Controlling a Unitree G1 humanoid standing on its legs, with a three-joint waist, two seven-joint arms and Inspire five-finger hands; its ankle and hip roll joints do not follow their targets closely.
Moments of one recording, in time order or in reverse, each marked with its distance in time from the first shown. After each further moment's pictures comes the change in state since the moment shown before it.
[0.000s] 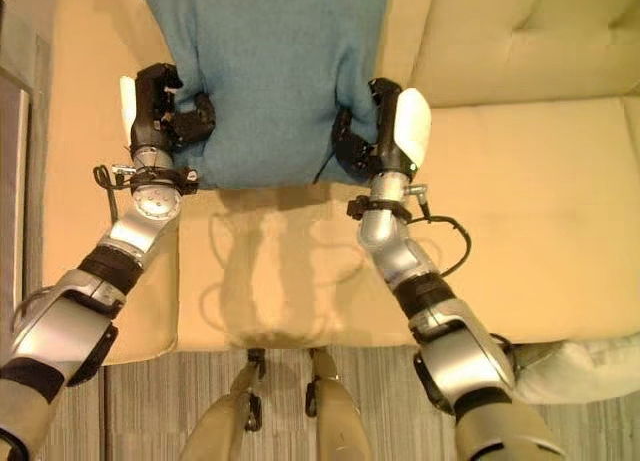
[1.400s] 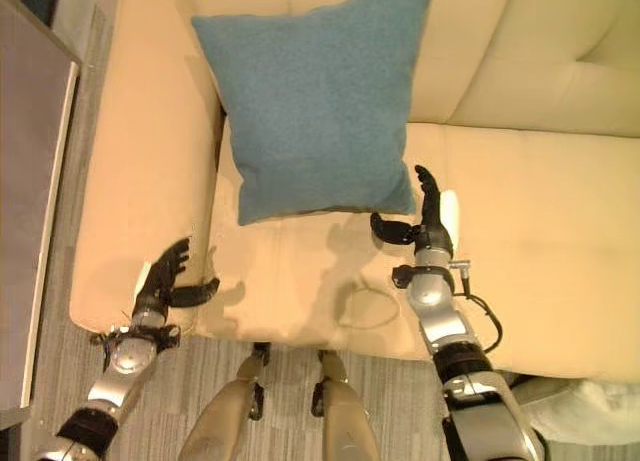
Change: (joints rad) left arm 0.953 -0.044 0.230 -0.394 -0.007 -0.029 -0.307; right arm 0.382 -0.032 -0.295 -0.027 0.124 -0.025 0.249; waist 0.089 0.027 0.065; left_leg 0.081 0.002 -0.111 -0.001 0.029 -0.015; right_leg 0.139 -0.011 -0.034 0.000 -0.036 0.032
